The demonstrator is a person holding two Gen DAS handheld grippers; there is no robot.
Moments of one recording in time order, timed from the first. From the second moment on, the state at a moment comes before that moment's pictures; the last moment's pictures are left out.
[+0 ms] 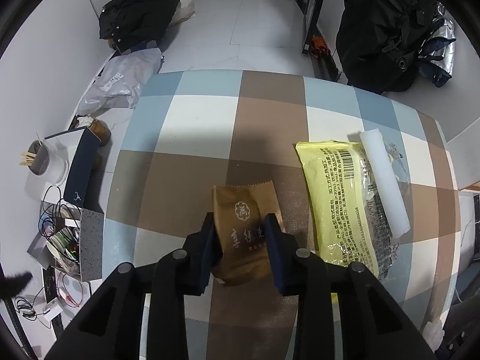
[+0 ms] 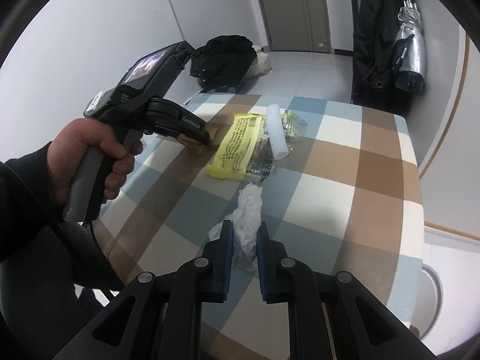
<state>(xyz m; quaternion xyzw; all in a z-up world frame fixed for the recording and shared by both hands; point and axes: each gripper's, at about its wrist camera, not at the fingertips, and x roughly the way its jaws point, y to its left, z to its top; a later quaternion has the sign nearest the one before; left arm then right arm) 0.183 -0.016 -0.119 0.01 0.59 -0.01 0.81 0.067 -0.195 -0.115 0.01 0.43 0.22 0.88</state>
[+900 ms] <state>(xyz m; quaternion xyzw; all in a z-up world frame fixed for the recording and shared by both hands) 0.173 -0.010 -0.112 -0.02 0.58 -0.03 0.81 0.068 -0.204 -0.114 0.04 0.43 0.20 0.88</state>
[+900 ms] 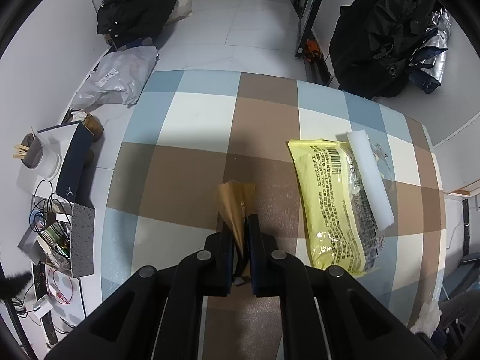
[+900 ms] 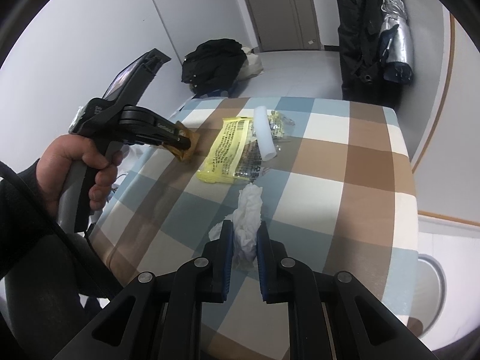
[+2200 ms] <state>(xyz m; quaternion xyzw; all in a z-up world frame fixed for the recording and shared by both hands) 0.089 0.029 -0.022 -0.13 0.47 -0.09 0.87 0.063 -0.208 -0.086 0.08 0.42 0.18 0.89</state>
